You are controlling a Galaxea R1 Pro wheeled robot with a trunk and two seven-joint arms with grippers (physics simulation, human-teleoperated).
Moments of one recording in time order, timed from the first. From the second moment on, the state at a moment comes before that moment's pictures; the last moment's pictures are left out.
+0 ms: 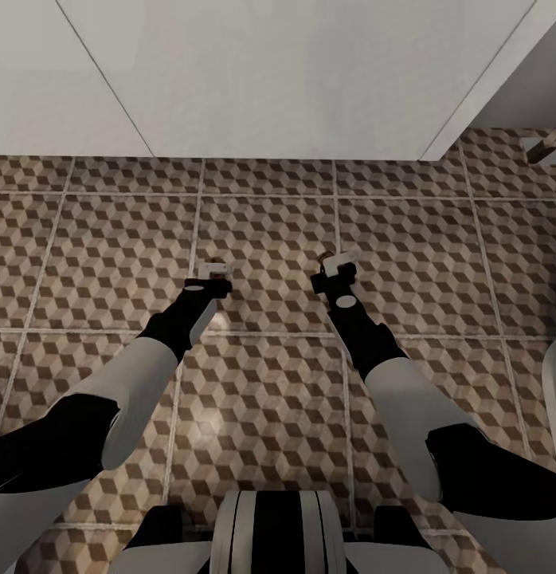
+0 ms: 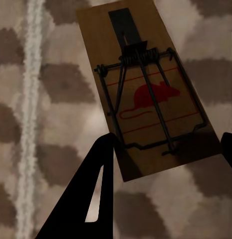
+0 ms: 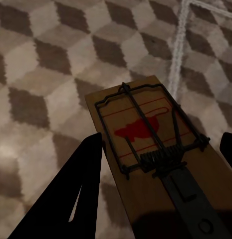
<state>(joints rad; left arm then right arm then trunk) -1.28 -0.11 -0.16 -0.47 0.08 0.29 0.28 -1.17 0.17 0.11 -0.63 0.31 0.09 -0.15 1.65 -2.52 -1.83</state>
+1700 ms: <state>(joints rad) -1.27 -0.11 -0.16 -0.49 0.08 0.29 0.27 -1.17 0.17 0.14 -0.71 0.31 0.13 -0.14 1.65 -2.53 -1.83</state>
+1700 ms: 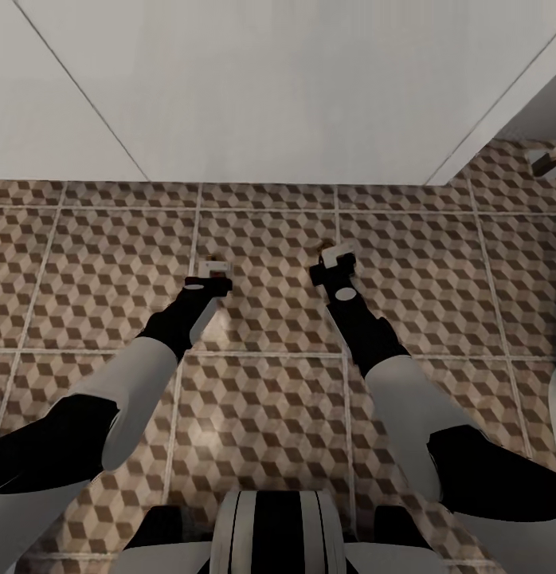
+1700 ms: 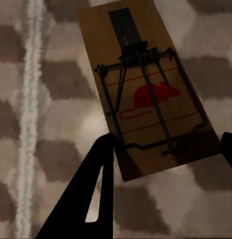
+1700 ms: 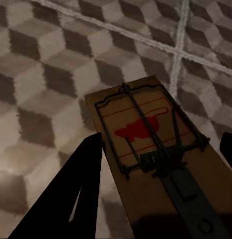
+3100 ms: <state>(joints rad) -1.27 -0.11 -0.16 -0.48 0.08 0.29 0.28 -1.17 0.17 0.13 -0.60 0.31 0.12 -0.14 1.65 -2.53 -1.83</state>
